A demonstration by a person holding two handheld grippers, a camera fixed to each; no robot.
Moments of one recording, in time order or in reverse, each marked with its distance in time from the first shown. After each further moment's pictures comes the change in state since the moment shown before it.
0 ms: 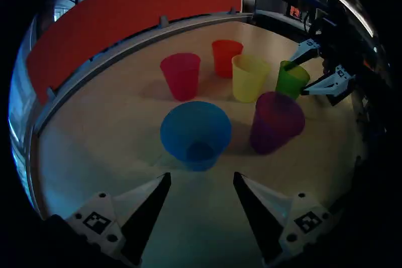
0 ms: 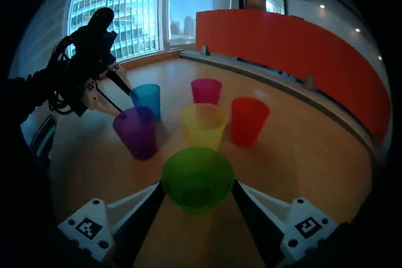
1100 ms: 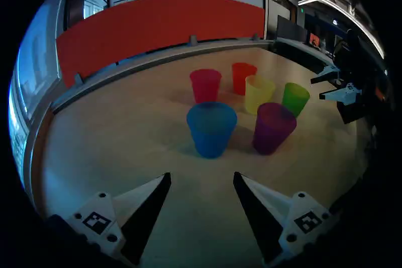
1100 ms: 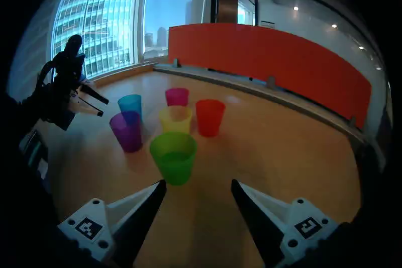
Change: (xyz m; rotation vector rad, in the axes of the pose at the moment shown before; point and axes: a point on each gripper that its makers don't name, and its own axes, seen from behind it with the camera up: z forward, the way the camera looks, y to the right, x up) left arm -0.013 -0.008 -0.051 0.129 0.172 -0.149; right arm -0.018 0.027 -0.079 -0.186 0.089 0.088
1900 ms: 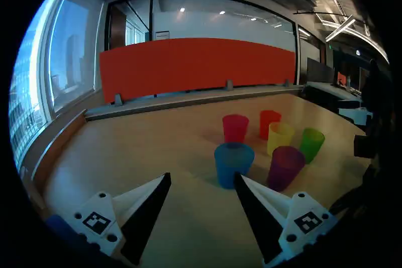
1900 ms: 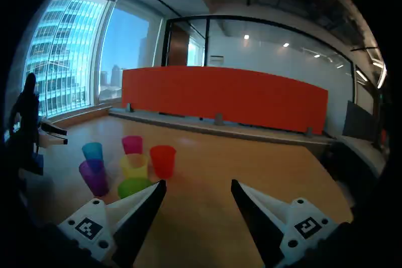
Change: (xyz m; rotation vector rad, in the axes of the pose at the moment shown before) left arm 0.035 -0.022 -0.039 0.247 0.304 -0.134; right arm 0.057 0.051 -0.027 -0.344 0.294 0.103
